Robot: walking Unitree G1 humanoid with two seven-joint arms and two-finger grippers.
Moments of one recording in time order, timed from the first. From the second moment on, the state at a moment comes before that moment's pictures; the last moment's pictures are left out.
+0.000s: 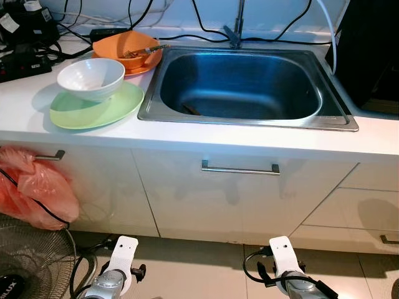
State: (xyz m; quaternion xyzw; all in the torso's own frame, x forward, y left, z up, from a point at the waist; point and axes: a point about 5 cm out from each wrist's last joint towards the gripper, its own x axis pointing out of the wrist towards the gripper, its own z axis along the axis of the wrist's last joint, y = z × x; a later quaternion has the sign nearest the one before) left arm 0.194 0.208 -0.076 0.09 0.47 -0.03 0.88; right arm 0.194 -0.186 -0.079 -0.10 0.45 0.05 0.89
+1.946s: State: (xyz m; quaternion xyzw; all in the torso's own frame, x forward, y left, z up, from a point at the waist) left arm 0.194 0.206 -0.076 0.09 0.47 -0.03 0.88; right arm 0.194 -0.186 -0.079 -0.10 0.45 0.05 0.89
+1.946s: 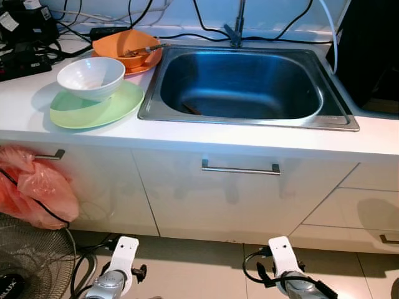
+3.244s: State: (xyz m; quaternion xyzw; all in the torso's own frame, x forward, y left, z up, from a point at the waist) left arm 0.190 0.219 -0.077 0.02 0.47 0.07 0.88; right arm 0.194 -0.186 -0.078 -0.10 0.45 0.05 0.89
